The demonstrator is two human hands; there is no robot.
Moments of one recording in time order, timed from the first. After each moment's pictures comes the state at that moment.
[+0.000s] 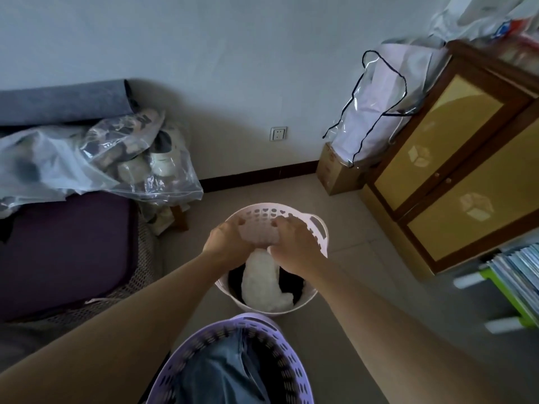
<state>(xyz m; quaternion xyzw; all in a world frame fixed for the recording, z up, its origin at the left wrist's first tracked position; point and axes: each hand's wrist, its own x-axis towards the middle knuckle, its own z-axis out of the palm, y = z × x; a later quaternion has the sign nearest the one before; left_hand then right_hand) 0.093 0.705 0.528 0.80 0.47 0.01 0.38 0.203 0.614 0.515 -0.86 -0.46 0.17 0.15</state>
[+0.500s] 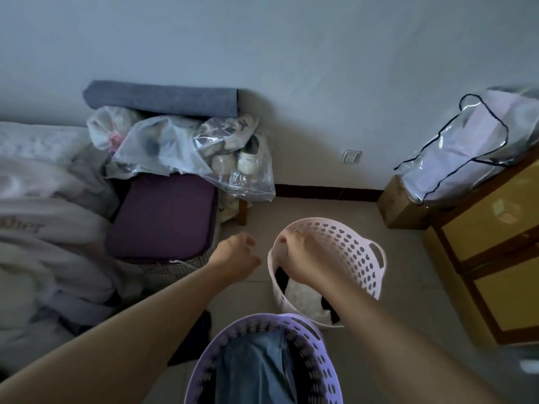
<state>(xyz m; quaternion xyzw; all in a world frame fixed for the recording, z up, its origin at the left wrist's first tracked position) -0.058 0.727 0.551 0.74 0.55 0.01 0.38 0.080 0.667 0.549 -0.79 -0.57 0.21 0.07</state>
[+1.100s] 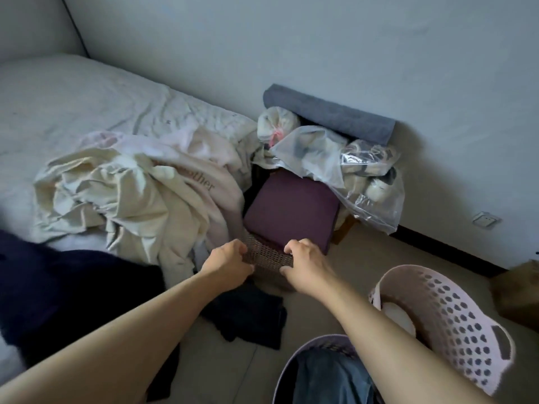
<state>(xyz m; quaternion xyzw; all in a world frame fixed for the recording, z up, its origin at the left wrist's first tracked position) -0.395 0.732 0.549 0.60 0.70 0.07 0.37 -0.228 0.732 0.559 -0.66 -0.71 0.23 0.00</state>
